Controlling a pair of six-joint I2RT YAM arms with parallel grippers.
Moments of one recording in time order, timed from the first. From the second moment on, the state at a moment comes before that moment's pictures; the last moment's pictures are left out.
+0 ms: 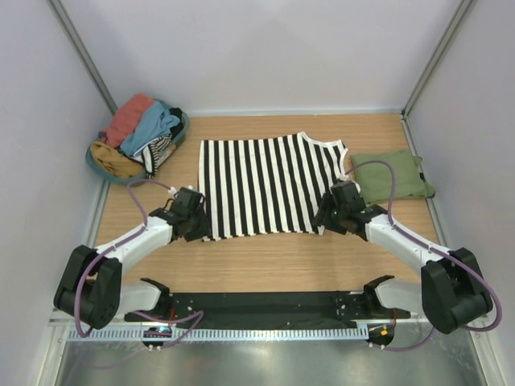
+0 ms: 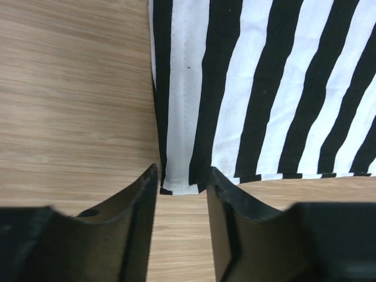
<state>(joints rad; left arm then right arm) -0.41 1.26 0.59 -0.40 -0.07 -0.68 0.38 1.21 0.60 -0.35 0.03 0.67</state>
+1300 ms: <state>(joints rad) -0.42 1.20 0.58 -0.46 -0.07 -0.74 0.45 1.20 0.61 -0.40 0.09 0.66</state>
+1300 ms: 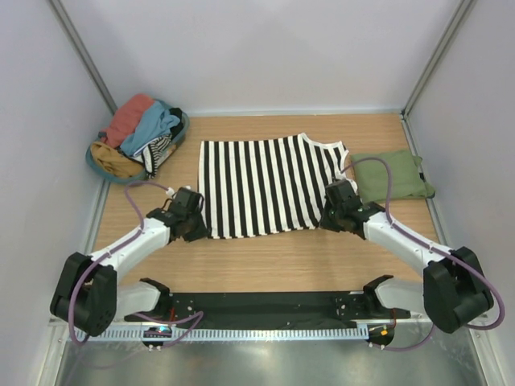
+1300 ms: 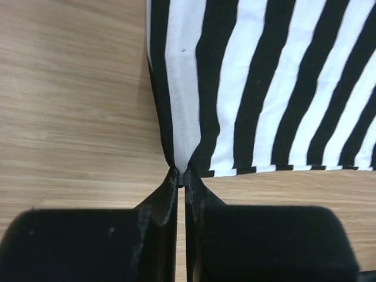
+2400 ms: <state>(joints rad) -0.20 1.77 1.25 -0.52 -0.09 -0.66 0.34 1.87 1.37 -0.49 0.15 0.54</state>
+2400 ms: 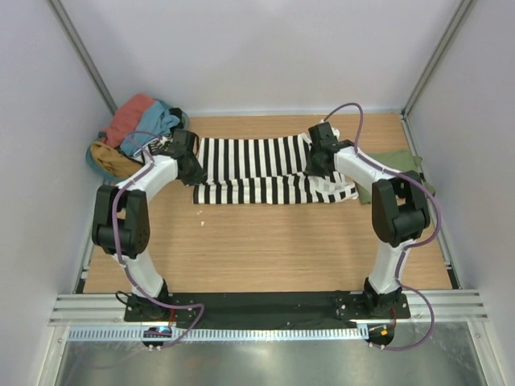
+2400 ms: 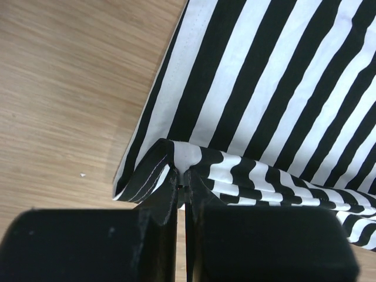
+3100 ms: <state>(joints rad) -0.17 1.90 1.40 -0.56 -0.09 -0.64 0.32 2.01 1.52 -0.50 0.17 0.55</state>
